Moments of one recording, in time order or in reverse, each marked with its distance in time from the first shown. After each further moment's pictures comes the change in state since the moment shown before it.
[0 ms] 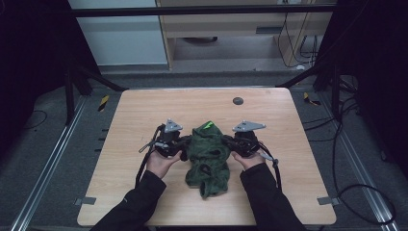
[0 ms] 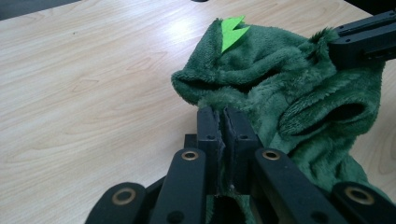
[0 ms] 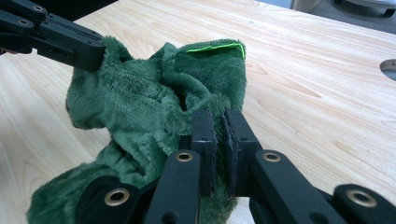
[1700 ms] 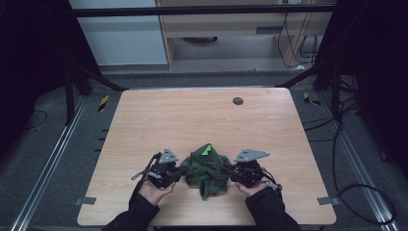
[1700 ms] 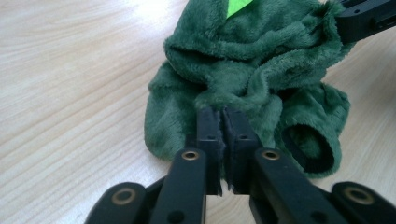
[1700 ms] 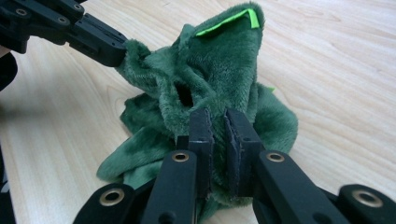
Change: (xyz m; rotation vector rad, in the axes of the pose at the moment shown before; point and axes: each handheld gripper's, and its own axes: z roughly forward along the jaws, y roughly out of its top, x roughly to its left) left arm -0.032 -0.065 -0.032 0.124 -0.096 0.043; right arm 0.042 -0.055 -0.034 0.058 0.137 -0.030
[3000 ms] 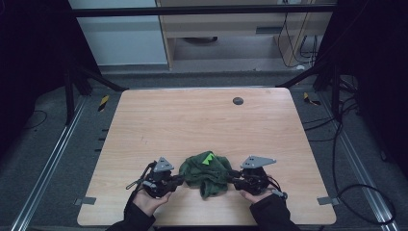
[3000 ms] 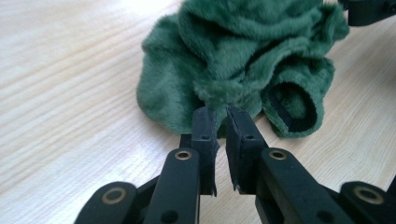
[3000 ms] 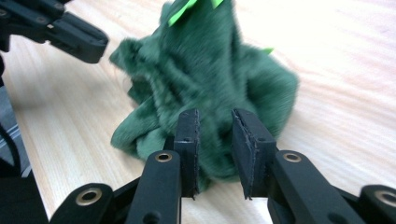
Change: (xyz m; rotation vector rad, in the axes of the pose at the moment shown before) left arm -0.005 -0.018 -0.016 0.018 -0.007 -0.041; right arm 0.002 -0.018 -0.016 0.017 0.000 0.067
